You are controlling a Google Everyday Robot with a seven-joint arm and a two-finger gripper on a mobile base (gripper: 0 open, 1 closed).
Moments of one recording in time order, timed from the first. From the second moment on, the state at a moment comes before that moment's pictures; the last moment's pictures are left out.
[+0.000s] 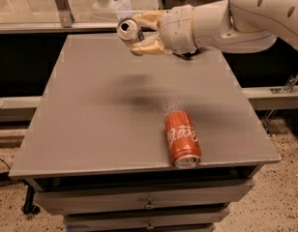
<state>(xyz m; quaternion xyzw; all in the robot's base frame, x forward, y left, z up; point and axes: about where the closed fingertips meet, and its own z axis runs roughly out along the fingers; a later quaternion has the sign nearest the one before) 0.609 0.027 0.976 -0.45 -0.68 -0.56 0.13</state>
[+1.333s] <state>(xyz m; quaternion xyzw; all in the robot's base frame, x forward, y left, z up) 0.582 0.049 0.924 -0.43 -0.74 -0.43 0.29</state>
